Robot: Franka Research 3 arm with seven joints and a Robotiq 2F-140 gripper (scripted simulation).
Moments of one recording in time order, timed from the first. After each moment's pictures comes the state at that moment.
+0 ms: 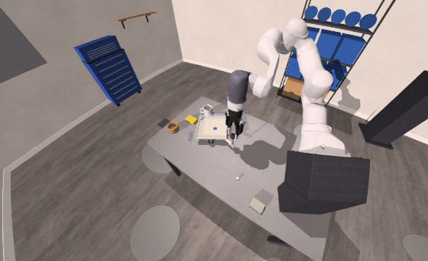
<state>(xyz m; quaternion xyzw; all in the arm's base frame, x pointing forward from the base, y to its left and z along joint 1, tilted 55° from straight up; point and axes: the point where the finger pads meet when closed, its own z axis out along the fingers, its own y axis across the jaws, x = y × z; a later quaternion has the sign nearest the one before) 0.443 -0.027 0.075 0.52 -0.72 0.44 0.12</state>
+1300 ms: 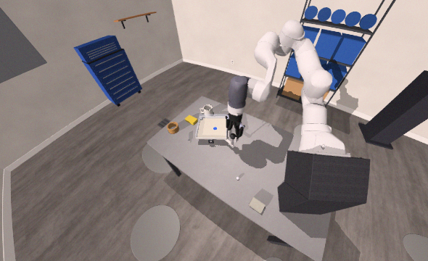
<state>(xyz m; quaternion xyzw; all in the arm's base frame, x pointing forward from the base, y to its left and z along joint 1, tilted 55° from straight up) 0.449 -0.050 0.059 0.53 -0.72 0.44 0.12</state>
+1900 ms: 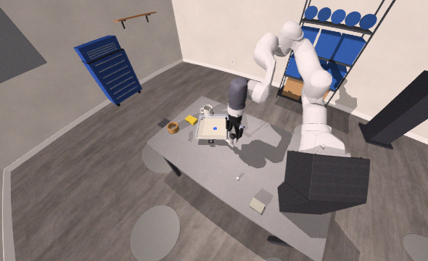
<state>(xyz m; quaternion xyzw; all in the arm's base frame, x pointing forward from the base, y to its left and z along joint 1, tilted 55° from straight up) 0.452 -0.057 0.054 0.53 -0.72 0.44 0.12</state>
